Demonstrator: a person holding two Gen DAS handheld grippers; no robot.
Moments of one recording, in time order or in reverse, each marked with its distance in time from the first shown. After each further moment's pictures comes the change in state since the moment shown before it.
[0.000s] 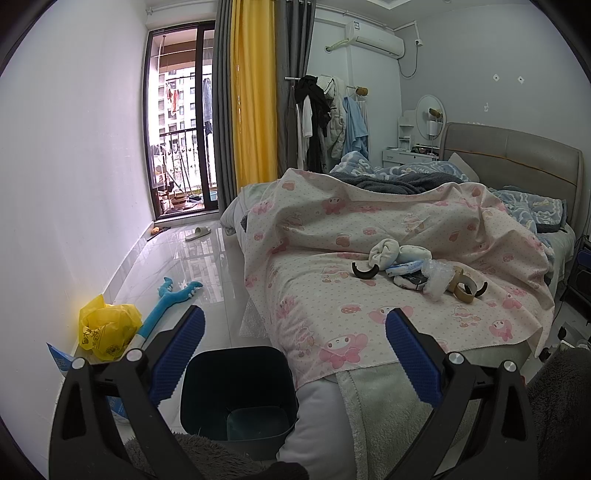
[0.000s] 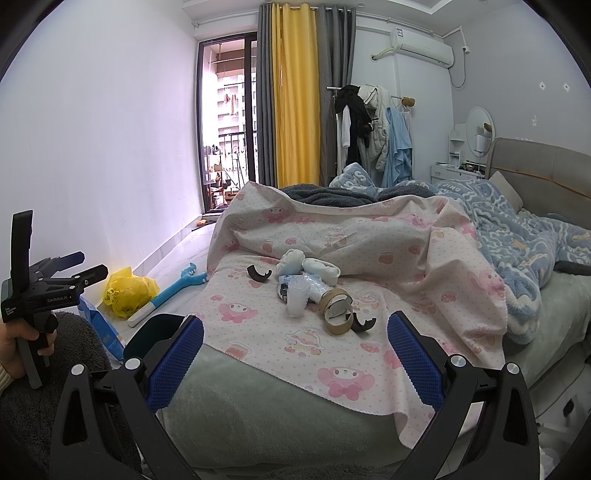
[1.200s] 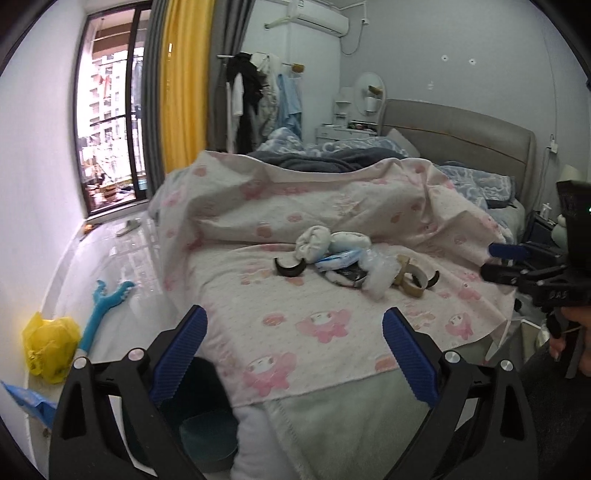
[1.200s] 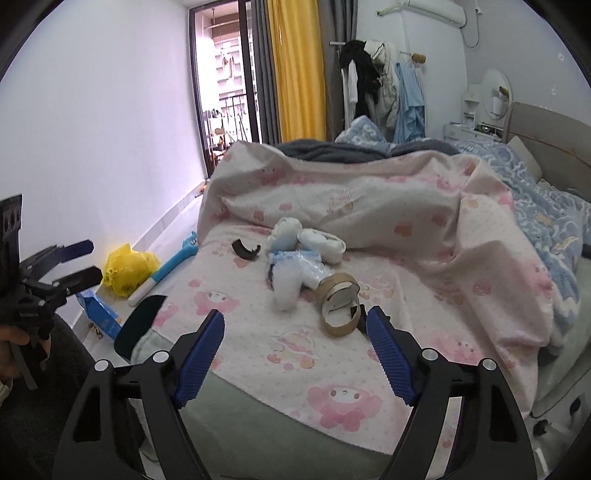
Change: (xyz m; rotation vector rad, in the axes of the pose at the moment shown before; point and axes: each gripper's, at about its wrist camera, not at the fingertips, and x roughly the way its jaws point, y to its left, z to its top) left arm 0.070 -0.050 0.019 0.076 0.091 -0.288; right arm 0.097 -0.030 0.013 0.023 0.187 0.049
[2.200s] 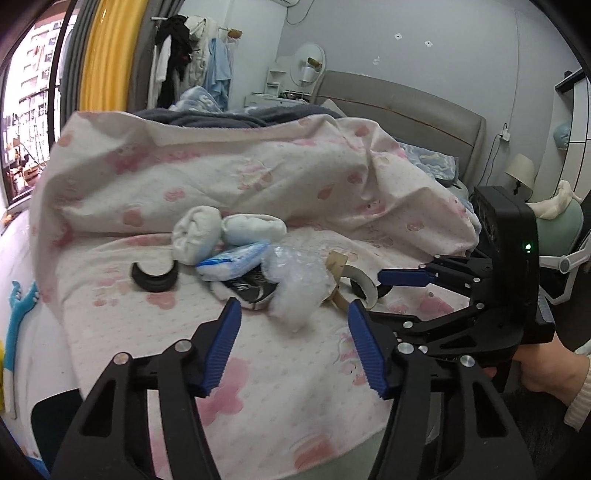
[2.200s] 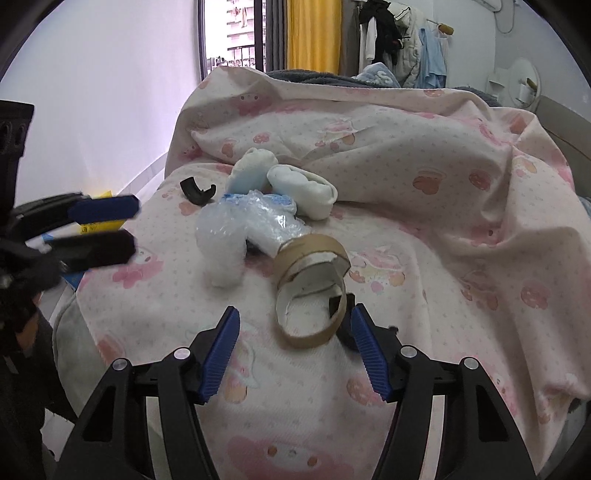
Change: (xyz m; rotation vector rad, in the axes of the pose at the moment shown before) left arm 0.133 -0.060 0.015 0.017 0.120 -0.309; right arm 0.114 -0.035 -0.009 -0.098 0.183 -0.013
